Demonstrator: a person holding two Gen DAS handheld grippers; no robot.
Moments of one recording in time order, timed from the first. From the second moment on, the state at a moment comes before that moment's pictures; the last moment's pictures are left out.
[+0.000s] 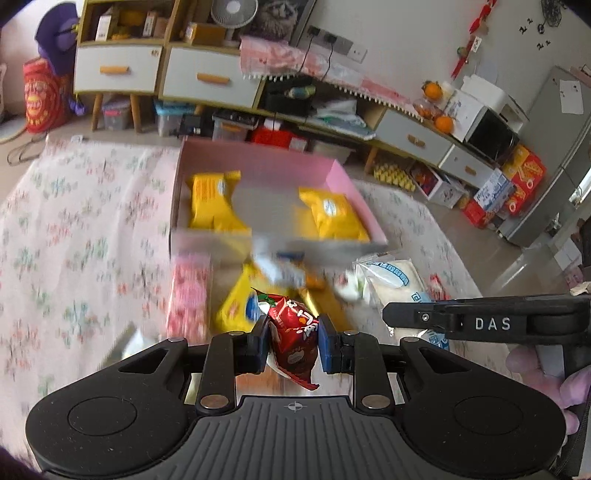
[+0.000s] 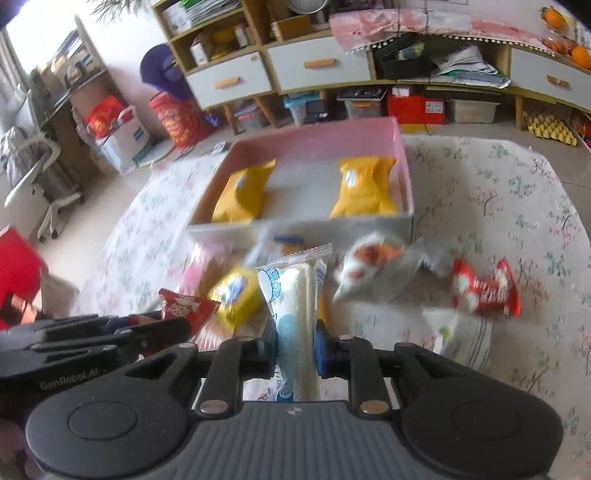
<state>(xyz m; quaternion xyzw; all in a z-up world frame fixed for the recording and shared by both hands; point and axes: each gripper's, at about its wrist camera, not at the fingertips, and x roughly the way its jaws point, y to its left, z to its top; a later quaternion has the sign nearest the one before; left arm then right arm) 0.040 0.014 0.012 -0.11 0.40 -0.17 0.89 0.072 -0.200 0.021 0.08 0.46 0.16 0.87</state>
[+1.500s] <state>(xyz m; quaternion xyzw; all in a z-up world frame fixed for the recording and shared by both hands) 0.175 0.005 -0.030 -0.12 0.36 -0.14 0.91 0.188 -0.210 0.002 0.17 0.37 0.12 0.91</state>
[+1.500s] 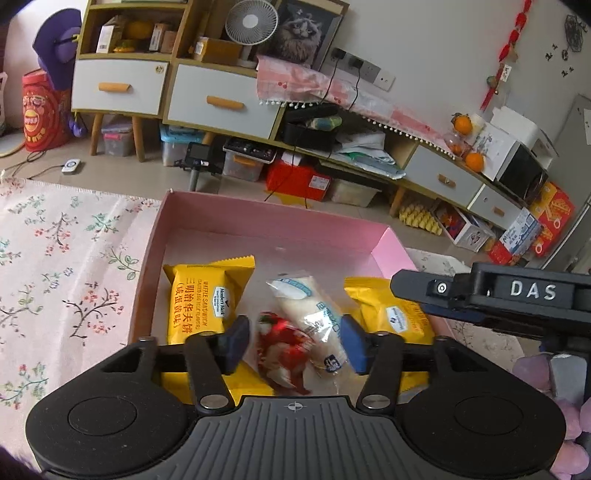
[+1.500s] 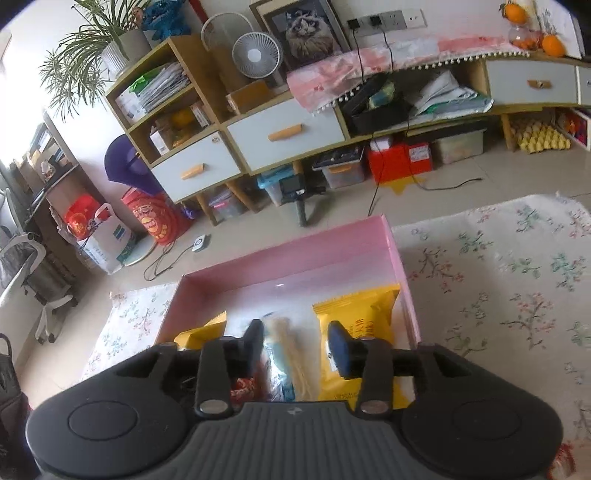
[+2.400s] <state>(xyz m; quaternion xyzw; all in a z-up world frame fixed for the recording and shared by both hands) 0.063 0.037 0.003 -0.09 0.39 -0.07 0.91 0.072 -0.216 0.033 0.12 0.33 0.09 0.93</state>
